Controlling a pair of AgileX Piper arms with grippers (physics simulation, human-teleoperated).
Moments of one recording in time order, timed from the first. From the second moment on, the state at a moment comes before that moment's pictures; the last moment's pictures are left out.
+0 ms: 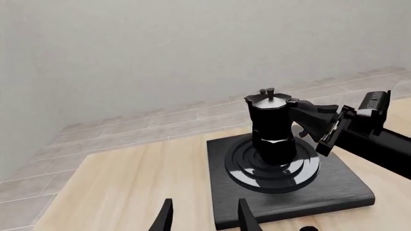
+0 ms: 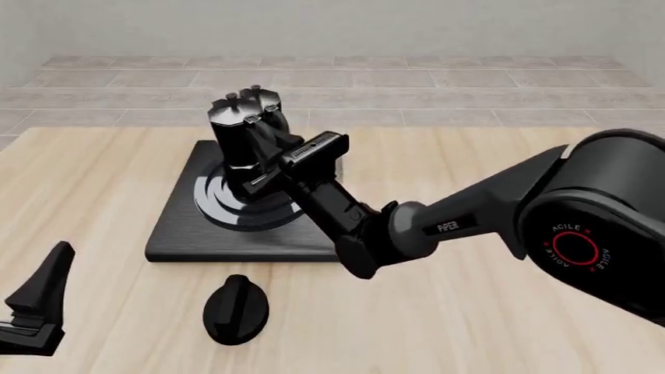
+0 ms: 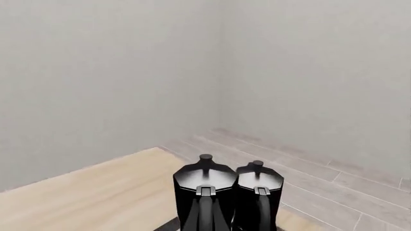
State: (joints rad) left arm -0.06 0.04 0.00 -0.04 0.18; right arm 0.79 2.17 -1.16 -1.21 -0.01
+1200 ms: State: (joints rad) left arm -0.06 0.04 0.00 -0.03 0.17; right arm 0.77 2.23 -1.17 -1.22 0.02
